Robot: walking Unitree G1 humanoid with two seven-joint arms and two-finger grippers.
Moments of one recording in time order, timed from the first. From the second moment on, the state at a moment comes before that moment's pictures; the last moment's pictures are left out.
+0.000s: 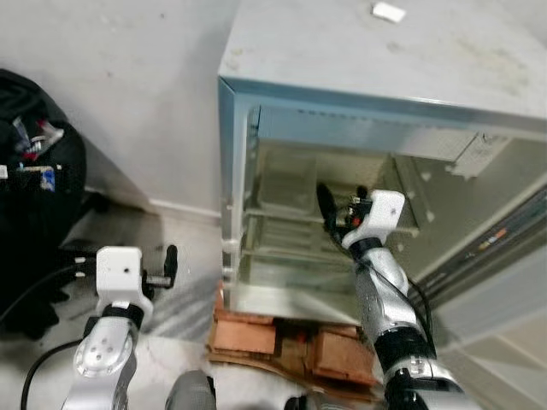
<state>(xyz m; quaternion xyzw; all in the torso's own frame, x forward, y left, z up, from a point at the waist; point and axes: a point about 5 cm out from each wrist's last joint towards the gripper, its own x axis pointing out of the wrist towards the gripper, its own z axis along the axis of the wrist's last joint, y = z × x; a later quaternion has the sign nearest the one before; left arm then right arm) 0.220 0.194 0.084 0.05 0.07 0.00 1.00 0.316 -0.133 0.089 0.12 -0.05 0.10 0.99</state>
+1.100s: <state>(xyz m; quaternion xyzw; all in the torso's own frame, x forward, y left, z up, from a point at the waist) 0.236 0.184 0.078 0.06 0.05 -0.07 0.99 0.269 -0.177 0.080 0.07 0.03 0.00 1.00</state>
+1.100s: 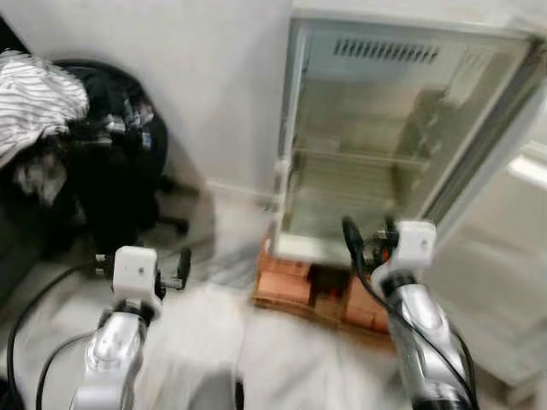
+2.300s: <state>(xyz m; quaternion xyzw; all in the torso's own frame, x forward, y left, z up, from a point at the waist) 0.238 0.176 0.078 0.08 0.03 -0.10 0.99 0.277 -0.147 0.073 0.07 0.06 0.11 0.99</state>
